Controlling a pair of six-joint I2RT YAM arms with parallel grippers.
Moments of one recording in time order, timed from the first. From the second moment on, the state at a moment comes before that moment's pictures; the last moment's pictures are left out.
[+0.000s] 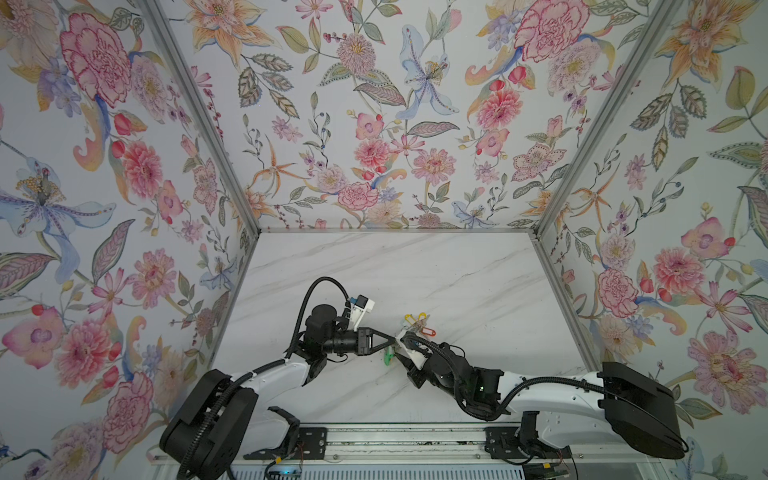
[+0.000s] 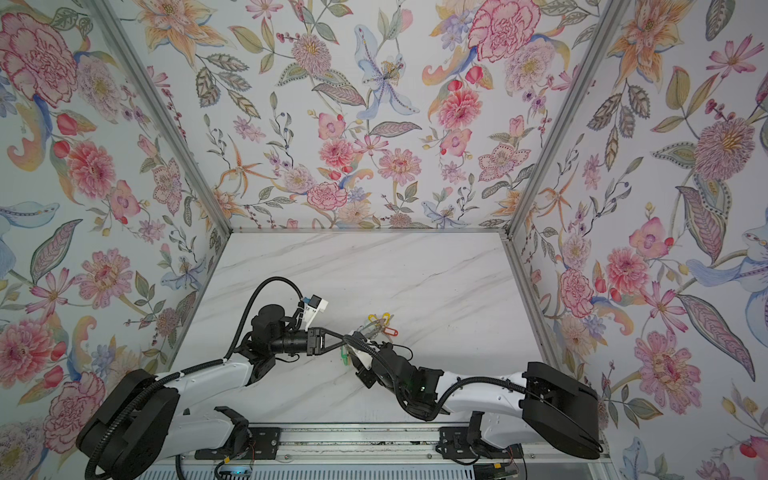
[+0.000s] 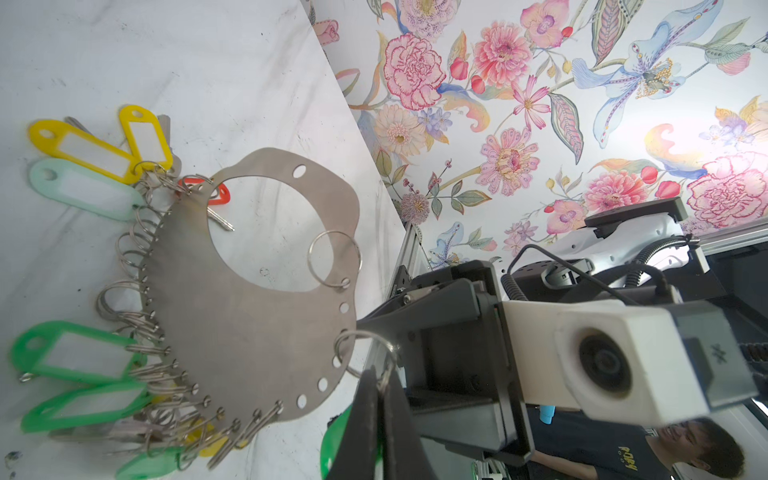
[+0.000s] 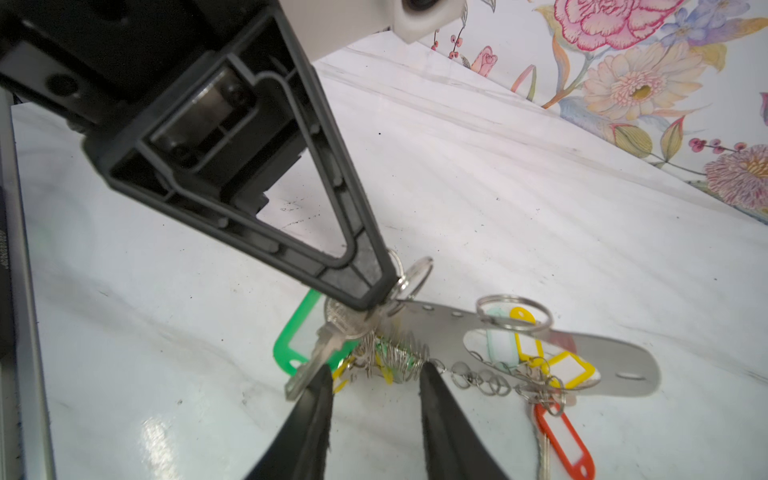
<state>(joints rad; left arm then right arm) -0.50 1.27 0.38 0.59 0.96 -0.83 1.22 1.28 0.46 0.42 0.33 0.04</state>
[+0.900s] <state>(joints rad) -0.48 1.30 0.54 0.18 0.91 -0.48 0.89 1.08 0.52 0.19 -0.15 0.49</state>
